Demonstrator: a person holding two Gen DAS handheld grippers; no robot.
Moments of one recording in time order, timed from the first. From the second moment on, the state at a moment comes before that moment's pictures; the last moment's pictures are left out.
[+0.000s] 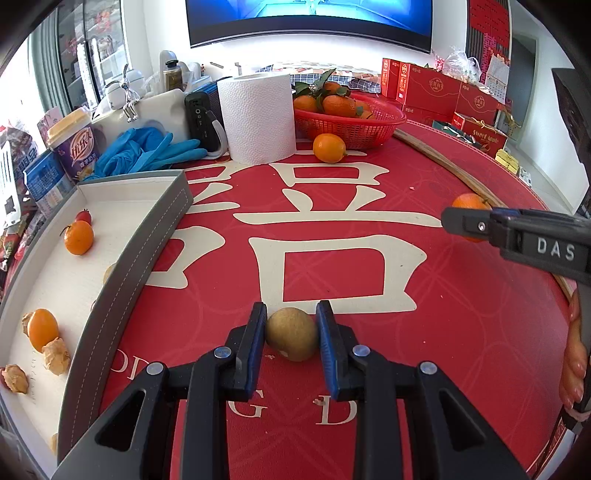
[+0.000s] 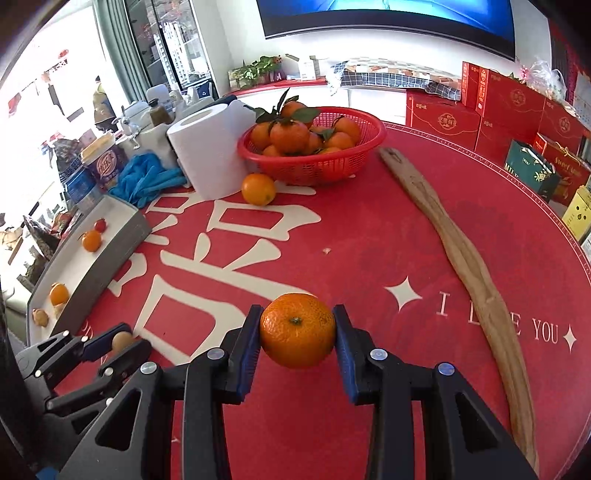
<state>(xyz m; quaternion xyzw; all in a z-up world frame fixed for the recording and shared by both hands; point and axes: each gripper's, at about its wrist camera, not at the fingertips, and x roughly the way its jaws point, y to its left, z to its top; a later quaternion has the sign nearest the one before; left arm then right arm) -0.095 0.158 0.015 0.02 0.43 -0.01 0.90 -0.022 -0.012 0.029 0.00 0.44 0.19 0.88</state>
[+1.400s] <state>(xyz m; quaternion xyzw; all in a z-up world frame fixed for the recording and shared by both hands) -0.130 0.300 0.068 -0.05 0.39 0.09 0.91 -0.046 0.096 0.065 -0.03 0.43 0.28 0.86</state>
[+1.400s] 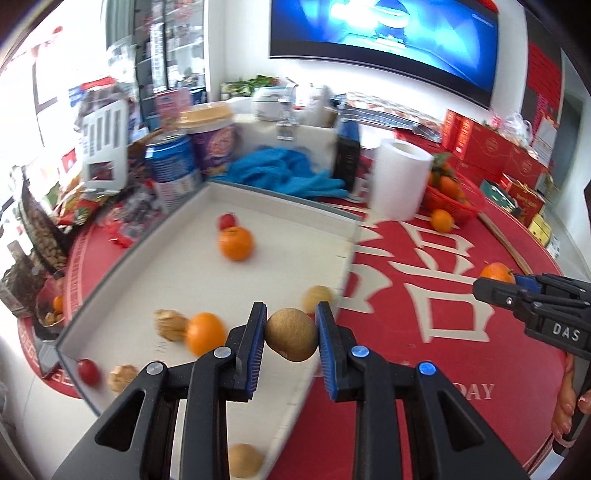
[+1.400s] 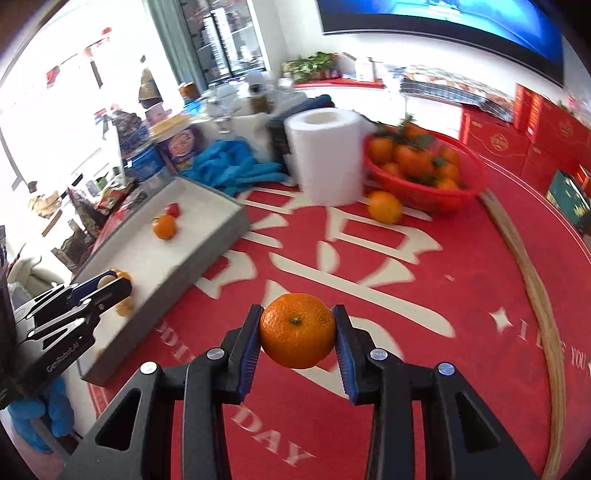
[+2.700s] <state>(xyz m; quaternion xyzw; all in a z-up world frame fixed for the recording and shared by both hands) -0.129 0.364 0.054 -0.07 0.40 0.16 0.90 -0.021 0.265 0.078 -0.11 0.44 0.36 0.82</state>
